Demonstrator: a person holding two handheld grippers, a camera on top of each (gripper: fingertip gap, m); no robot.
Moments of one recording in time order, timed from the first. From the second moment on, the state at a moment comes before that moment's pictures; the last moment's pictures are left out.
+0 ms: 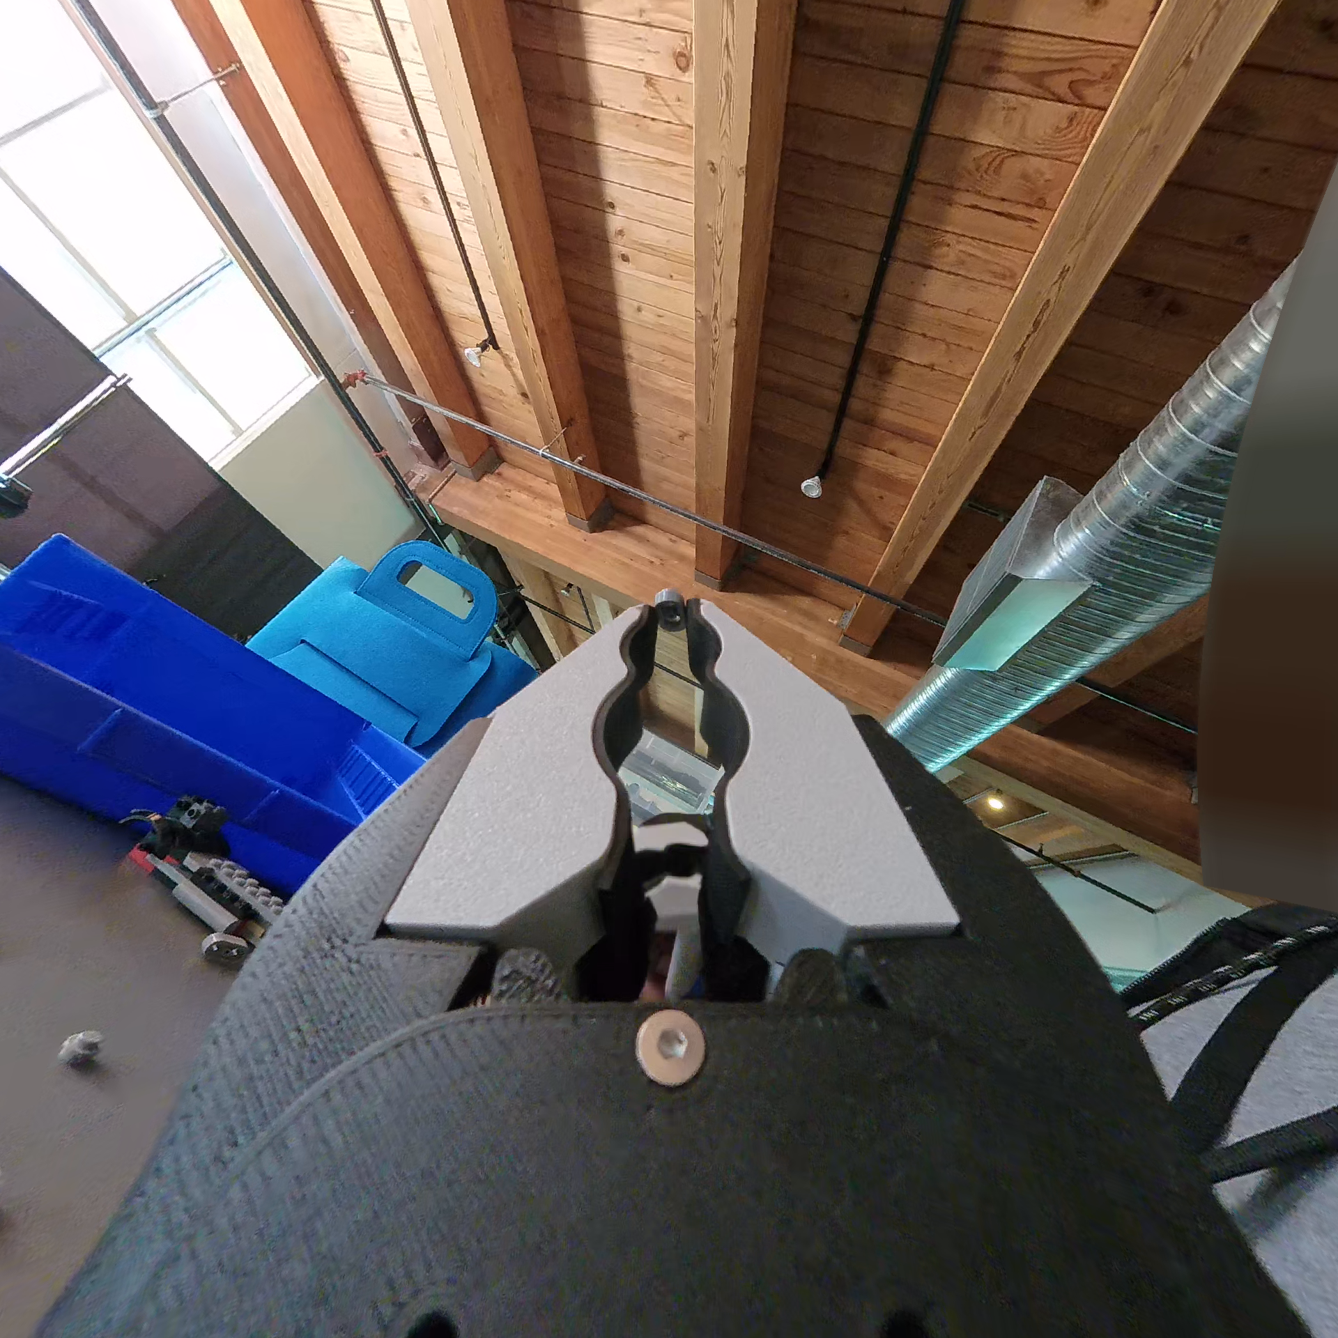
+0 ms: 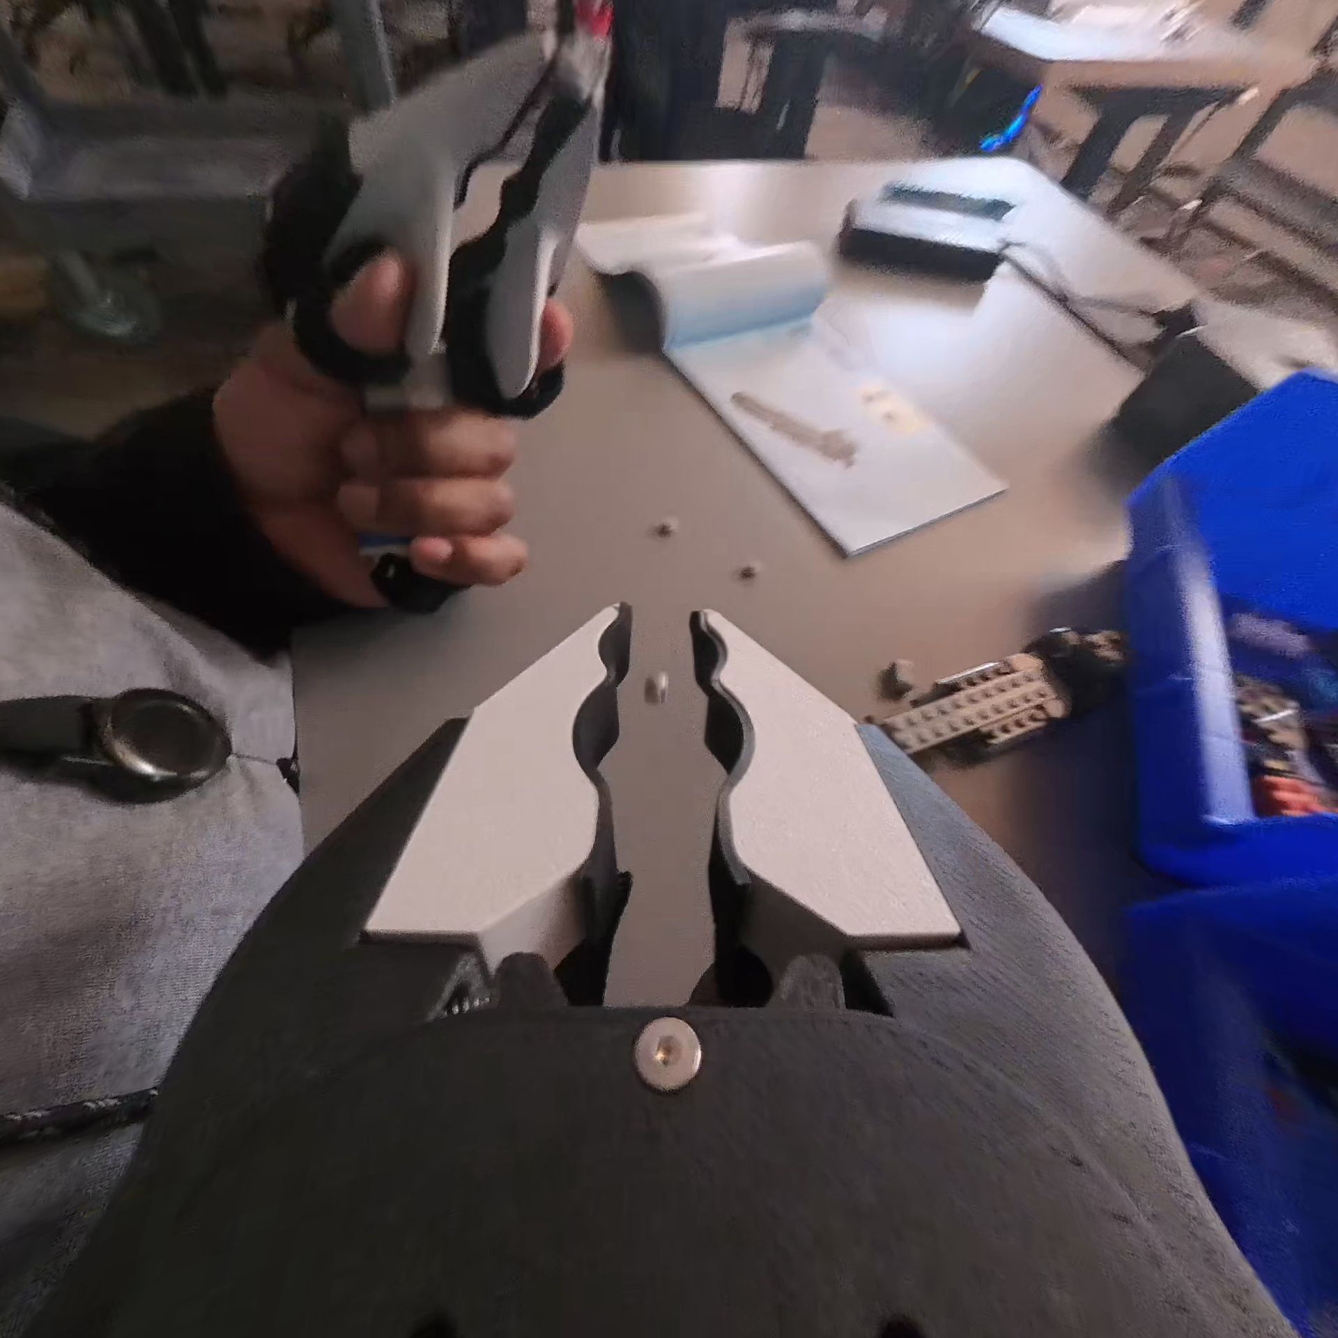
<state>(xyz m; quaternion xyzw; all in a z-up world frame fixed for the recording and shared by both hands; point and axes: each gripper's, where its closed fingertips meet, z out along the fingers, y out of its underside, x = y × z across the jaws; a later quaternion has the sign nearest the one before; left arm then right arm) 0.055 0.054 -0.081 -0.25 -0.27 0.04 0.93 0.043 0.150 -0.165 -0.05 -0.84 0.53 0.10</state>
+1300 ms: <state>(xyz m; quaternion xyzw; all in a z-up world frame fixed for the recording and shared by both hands) 0.062 0.064 -0.079 -0.27 -0.25 0.05 0.93 0.023 0.116 -0.250 0.15 -0.92 0.36 0.00</state>
